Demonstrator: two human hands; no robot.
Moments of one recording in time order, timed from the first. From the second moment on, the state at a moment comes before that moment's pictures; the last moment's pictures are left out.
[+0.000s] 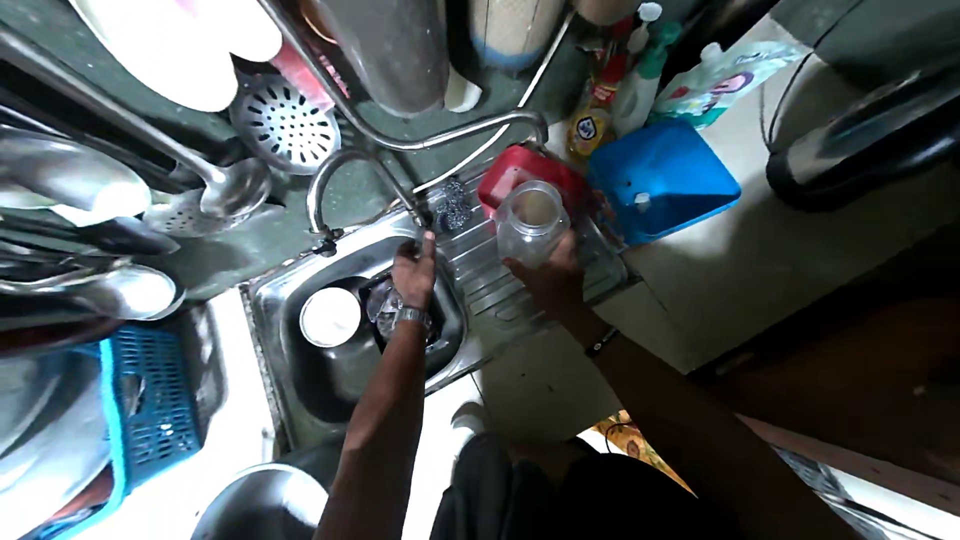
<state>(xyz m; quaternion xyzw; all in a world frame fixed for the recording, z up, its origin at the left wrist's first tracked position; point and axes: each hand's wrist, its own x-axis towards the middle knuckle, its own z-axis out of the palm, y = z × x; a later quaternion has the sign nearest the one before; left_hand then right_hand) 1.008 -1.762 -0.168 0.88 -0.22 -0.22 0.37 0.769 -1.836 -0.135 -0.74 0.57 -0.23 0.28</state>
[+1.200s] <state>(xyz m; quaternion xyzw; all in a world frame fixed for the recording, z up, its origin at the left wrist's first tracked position) 0.901 -1.655 -0.112 0.69 -0.16 -0.47 0.53 0.765 -1.830 -0.141 -0.73 0.55 -0.29 0.27</state>
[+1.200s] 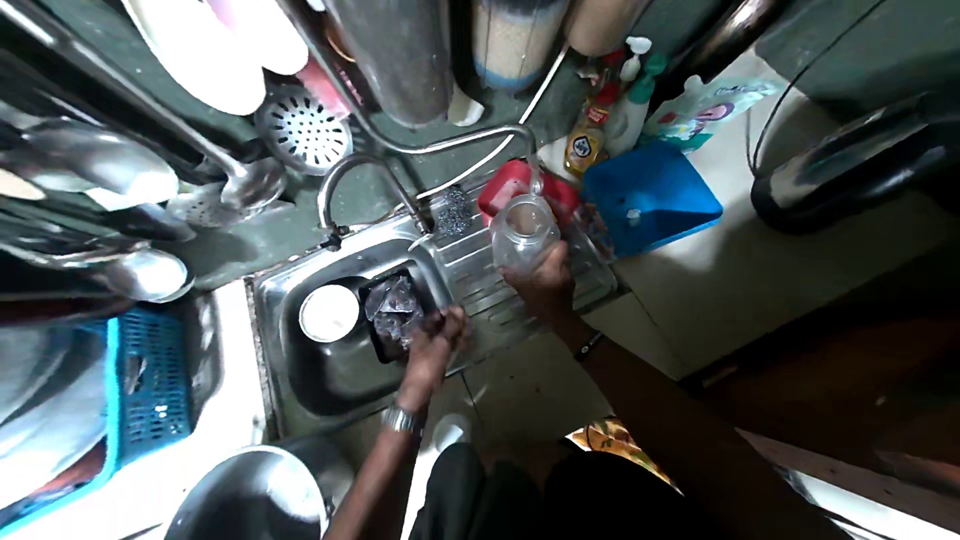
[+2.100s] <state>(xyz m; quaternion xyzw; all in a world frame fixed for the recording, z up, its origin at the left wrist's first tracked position) 0.869 -1.282 -0.087 0.70 0.33 -0.11 0.62 0.736 -1.799 -0.137 -0.72 0.45 -0.32 0.43</state>
